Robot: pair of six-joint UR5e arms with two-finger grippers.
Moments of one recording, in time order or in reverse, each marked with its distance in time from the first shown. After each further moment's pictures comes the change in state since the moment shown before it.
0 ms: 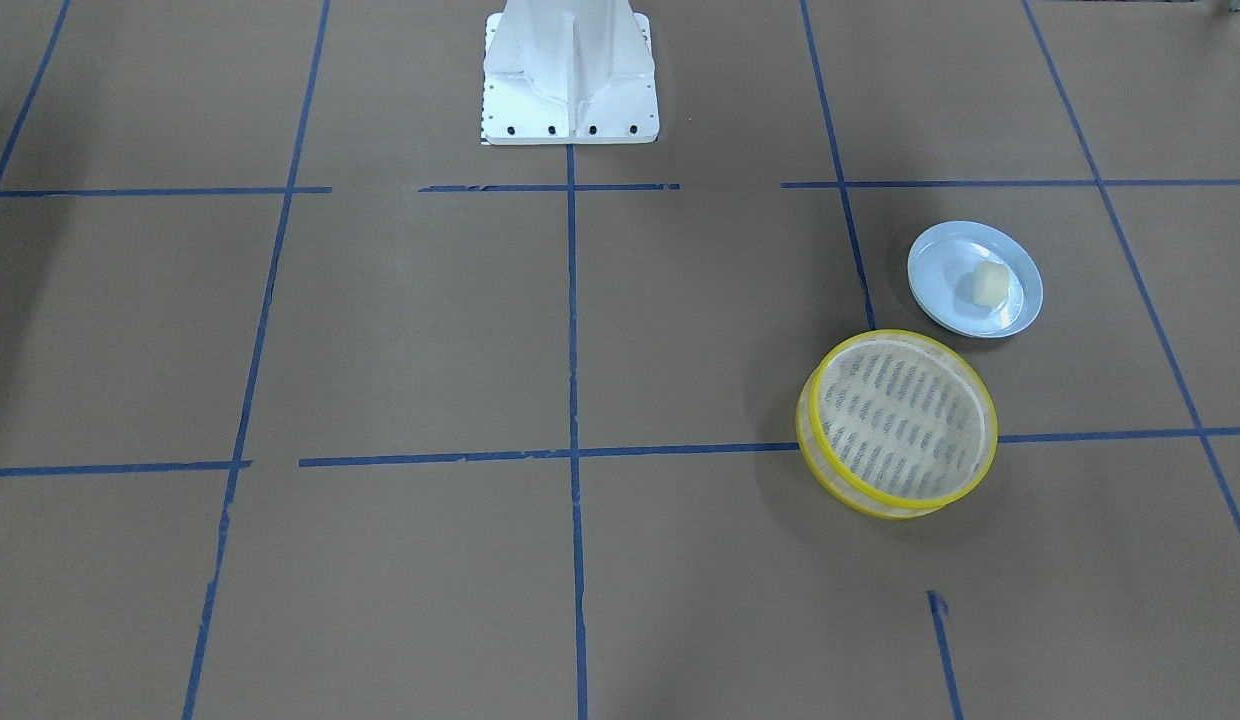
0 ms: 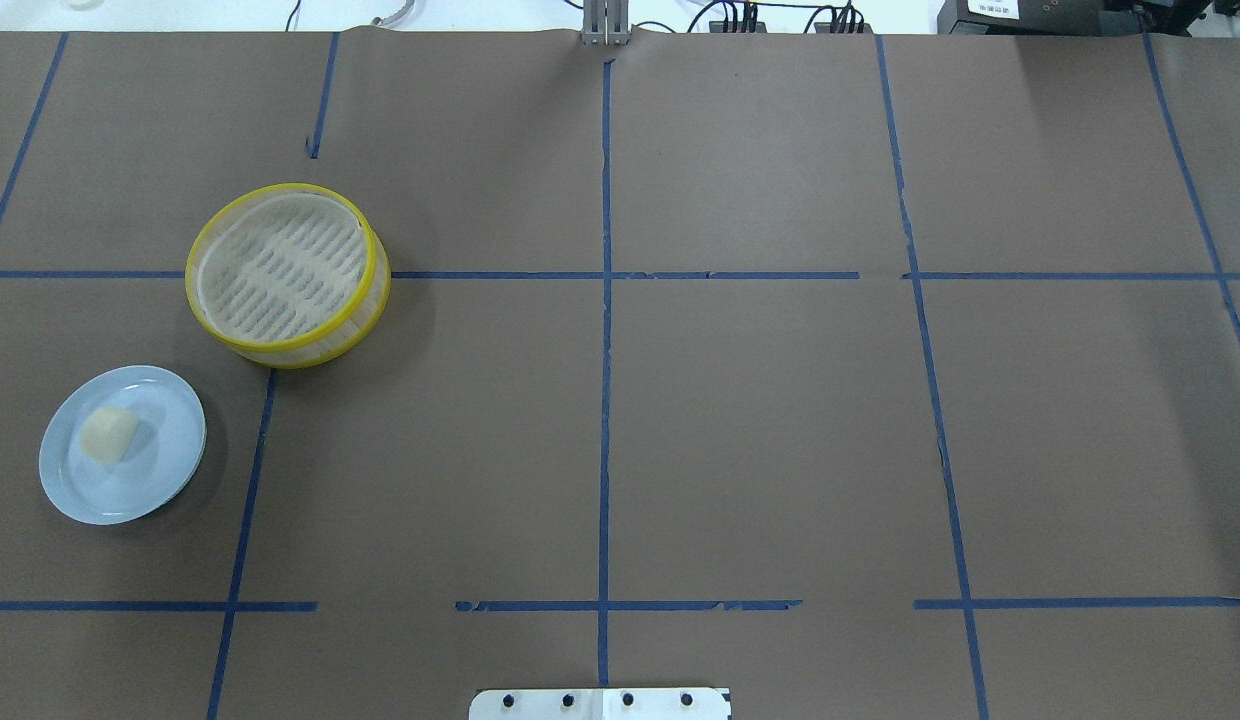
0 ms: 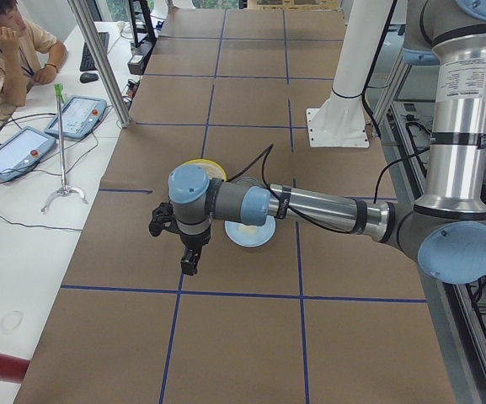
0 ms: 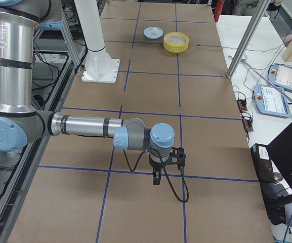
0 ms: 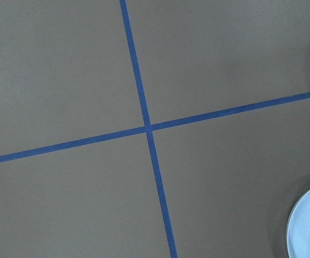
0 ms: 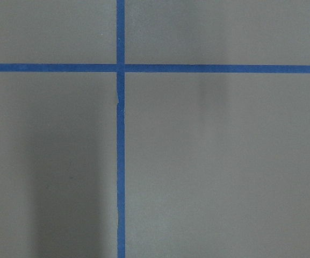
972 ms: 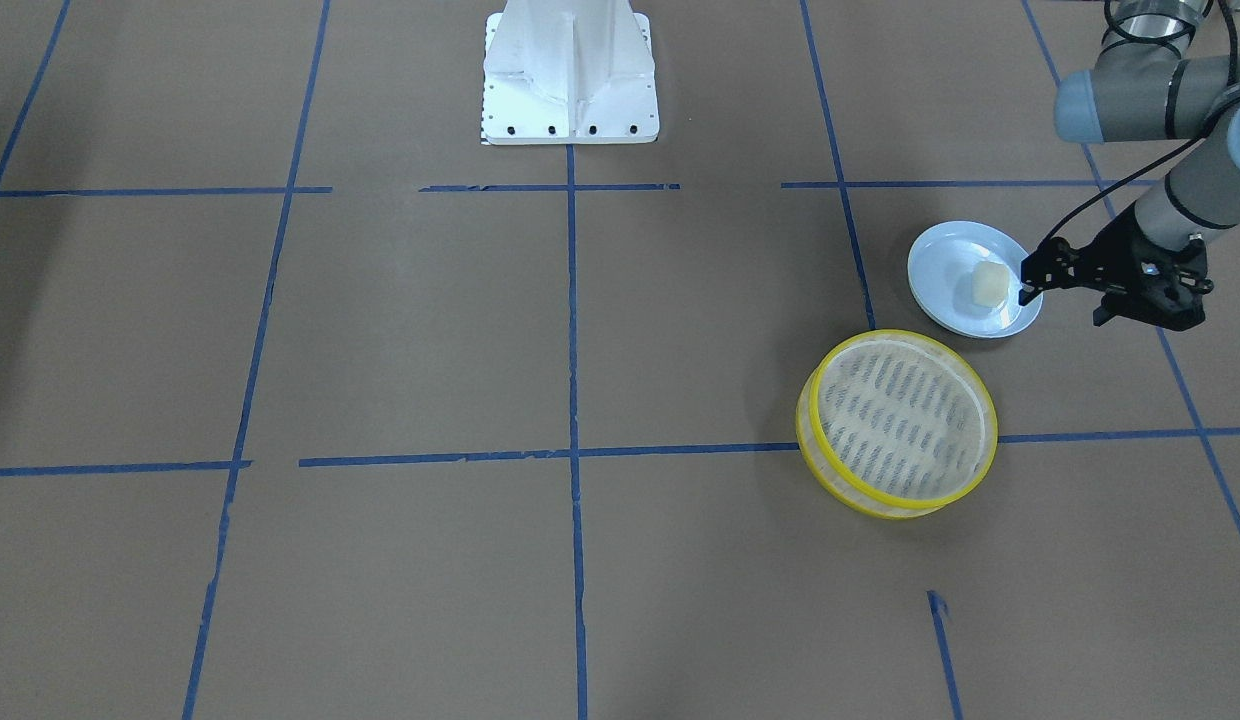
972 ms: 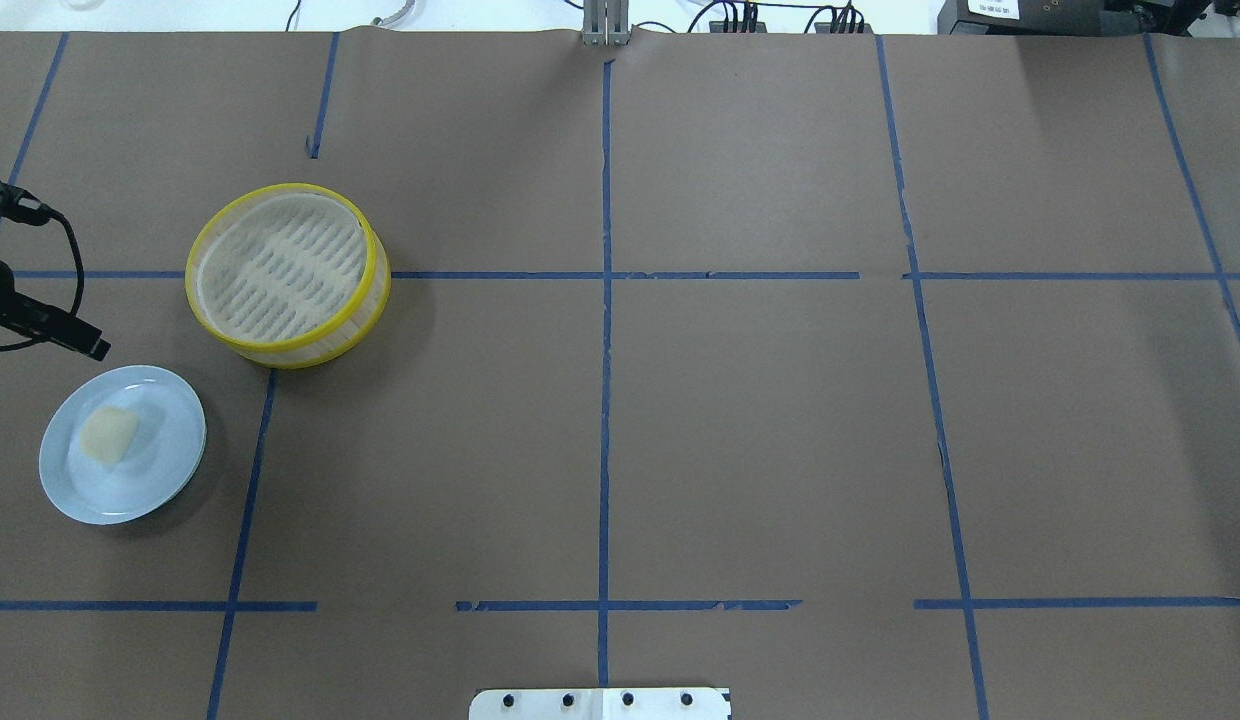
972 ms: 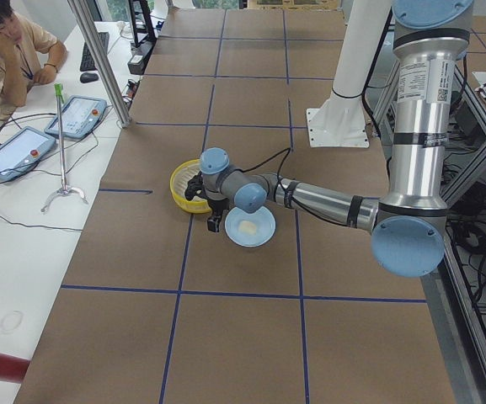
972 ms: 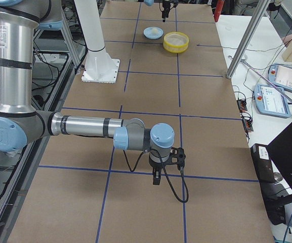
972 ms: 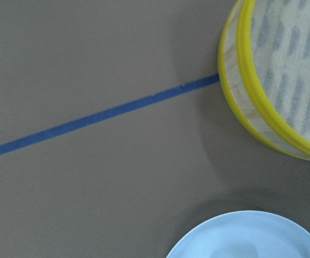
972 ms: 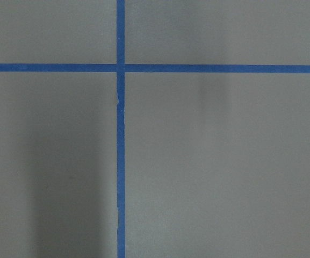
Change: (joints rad) left arm 0.497 0.018 -0.002 -0.391 0.076 -0.508; right arm 0.000 0.000 0.000 0.000 0.000 0.000
